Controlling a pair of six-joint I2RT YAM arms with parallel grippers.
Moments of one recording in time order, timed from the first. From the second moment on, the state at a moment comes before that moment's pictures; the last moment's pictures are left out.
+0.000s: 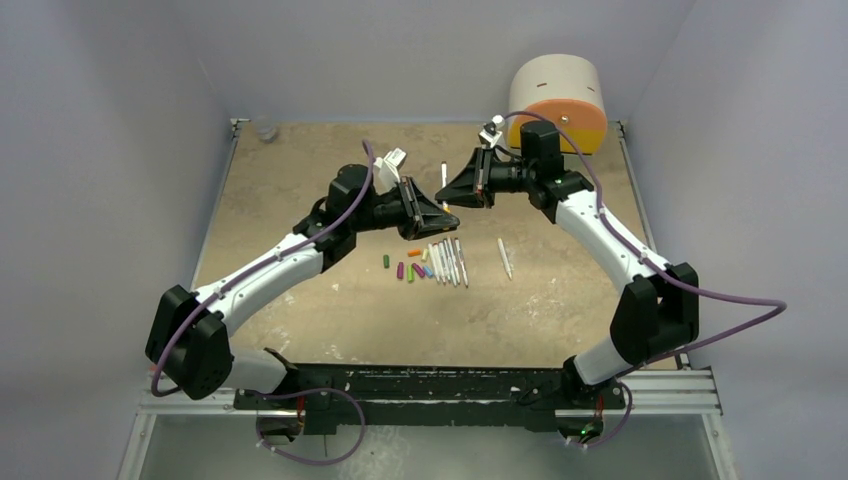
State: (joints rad) left arm -0.63 1.37 1.02 0.13 0.59 -1.27; right arm 0.35 1.53 1.29 -0.23 -0.94 0.99
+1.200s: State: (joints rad) left arm -0.75 1.09 0.90 -0.17 0.44 -1.21; right arm 0.20 1.91 1.91 -0.67 -0.84 0.69
